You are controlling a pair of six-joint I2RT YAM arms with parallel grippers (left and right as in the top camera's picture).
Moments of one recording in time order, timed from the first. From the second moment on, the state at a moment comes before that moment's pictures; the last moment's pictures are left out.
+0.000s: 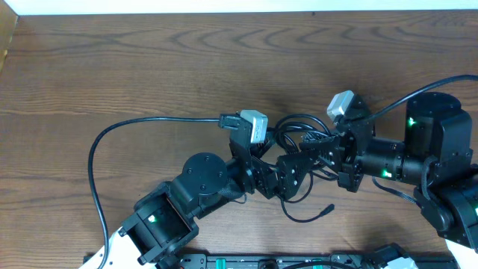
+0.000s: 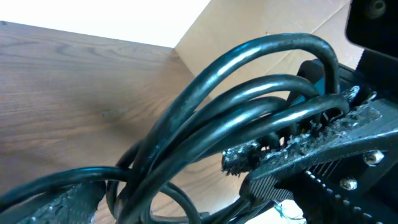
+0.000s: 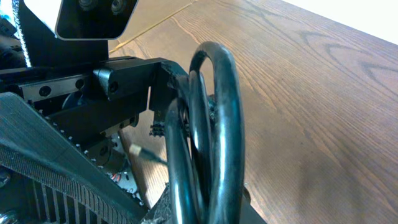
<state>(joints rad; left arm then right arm) -0.90 0.92 0.92 -0.17 0.13 -0.69 0.36 1.00 1.34 -0.94 -0.72 -0.09</state>
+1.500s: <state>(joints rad) -0.90 0.89 0.91 0.07 0.15 -0.61 0.36 0.98 1.35 -1.13 -0.42 -0.17</state>
